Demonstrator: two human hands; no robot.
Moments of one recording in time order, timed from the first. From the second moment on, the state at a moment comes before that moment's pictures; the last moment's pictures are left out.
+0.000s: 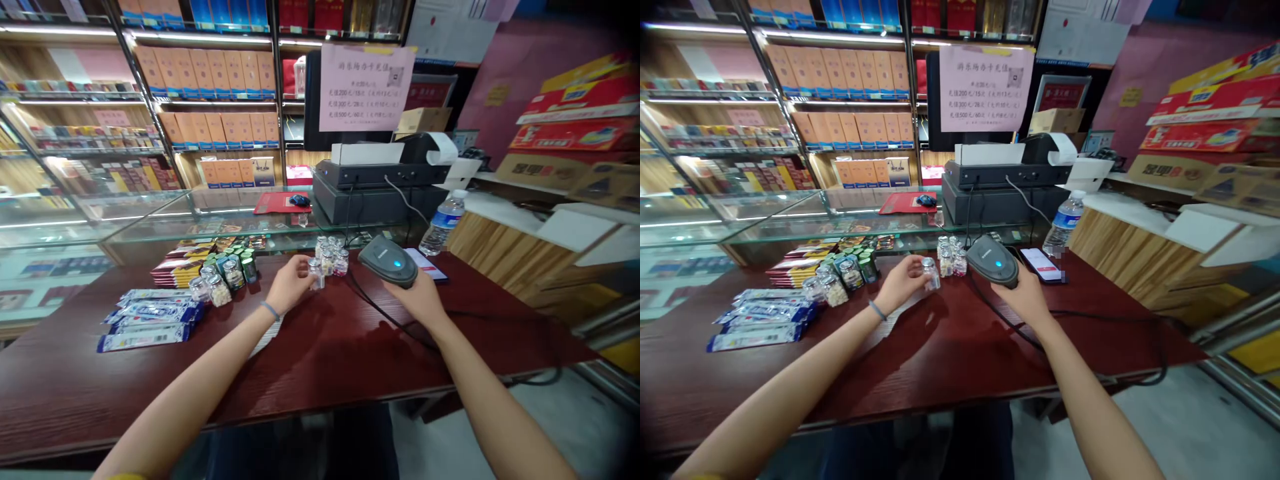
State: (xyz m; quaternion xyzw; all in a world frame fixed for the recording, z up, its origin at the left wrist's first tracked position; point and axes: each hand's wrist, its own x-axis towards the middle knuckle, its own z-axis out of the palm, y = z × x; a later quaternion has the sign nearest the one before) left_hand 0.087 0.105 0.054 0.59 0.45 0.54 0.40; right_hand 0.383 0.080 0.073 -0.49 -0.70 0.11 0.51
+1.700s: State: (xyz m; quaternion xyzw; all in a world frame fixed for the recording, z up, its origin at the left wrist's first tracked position) left_hand -0.103 0.048 0.104 0.59 0.61 0.52 0.08; right_hand 0.333 0.064 0.079 -0.51 -0.70 0.15 0.48
